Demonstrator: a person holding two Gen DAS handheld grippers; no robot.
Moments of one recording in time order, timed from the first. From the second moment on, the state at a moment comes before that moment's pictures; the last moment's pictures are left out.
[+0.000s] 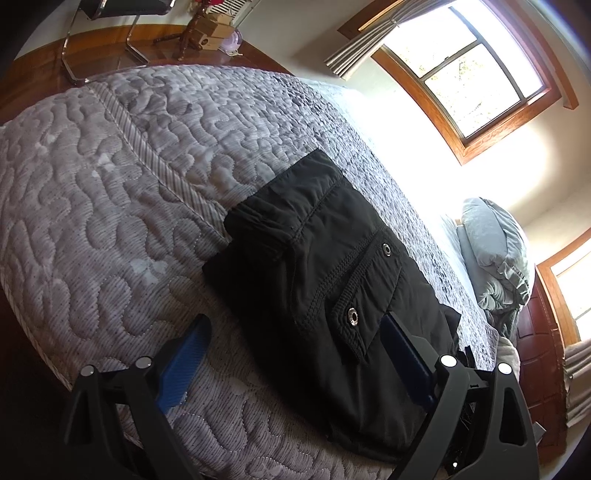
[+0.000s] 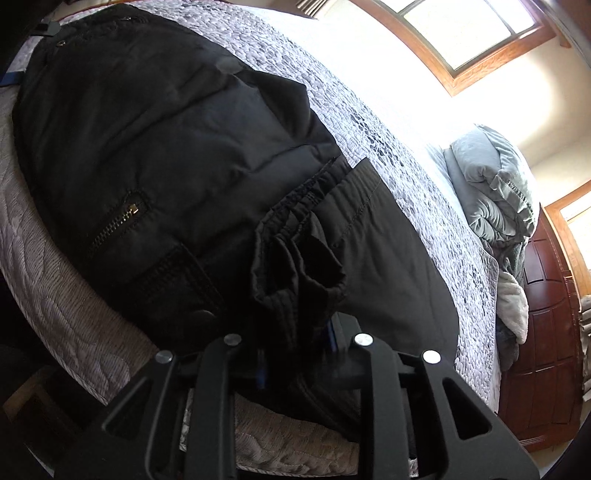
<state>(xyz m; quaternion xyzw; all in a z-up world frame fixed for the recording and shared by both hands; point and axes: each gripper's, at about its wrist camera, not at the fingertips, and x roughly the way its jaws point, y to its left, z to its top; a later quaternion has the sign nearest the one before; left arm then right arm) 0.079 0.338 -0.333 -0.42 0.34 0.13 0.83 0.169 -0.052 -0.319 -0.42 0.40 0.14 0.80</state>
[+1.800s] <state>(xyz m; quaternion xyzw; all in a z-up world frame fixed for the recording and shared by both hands) 0.099 0.361 -0.372 -0.58 0.32 0.14 0.74 0.331 0.390 -0.346 -0.40 0.65 0.60 0.25</state>
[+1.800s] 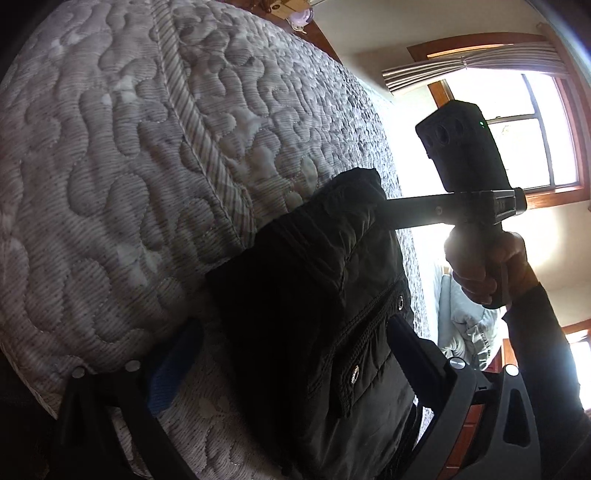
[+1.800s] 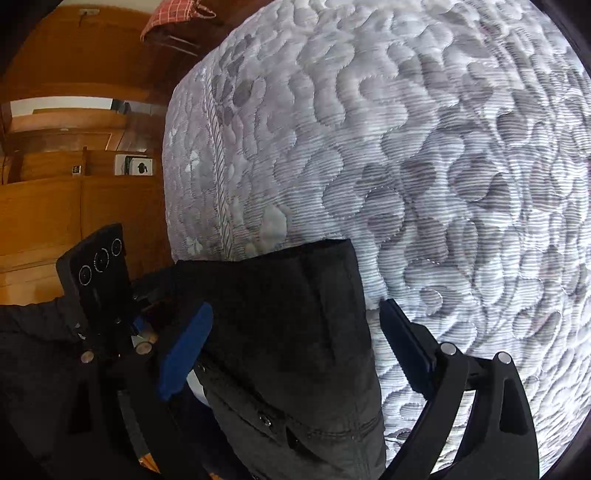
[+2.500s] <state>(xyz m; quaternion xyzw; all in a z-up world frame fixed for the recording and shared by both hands) 0.099 0.362 -0.338 -0.59 0.30 0.10 0.75 0.332 0.372 -0.282 -0.43 0.62 0.59 0.27</state>
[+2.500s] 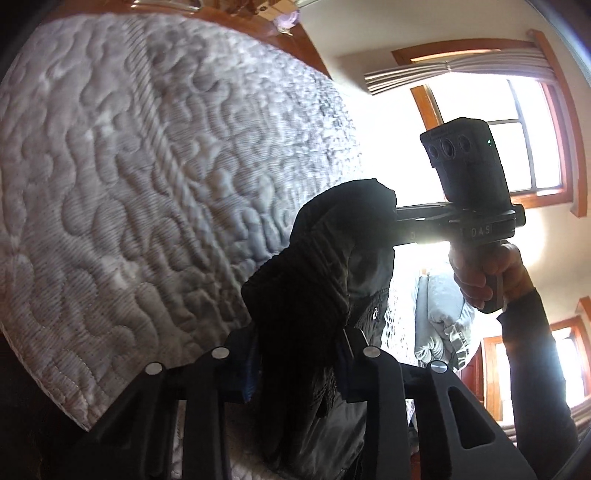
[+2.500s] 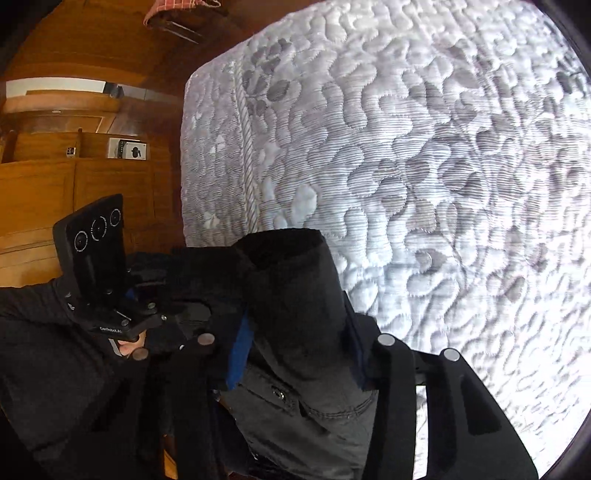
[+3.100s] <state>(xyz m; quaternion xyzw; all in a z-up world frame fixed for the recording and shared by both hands) 0.117 0.292 -0.213 -0.48 0.30 0.05 0.83 0.316 0.281 -0.145 -0.46 0.55 0.57 0.39</state>
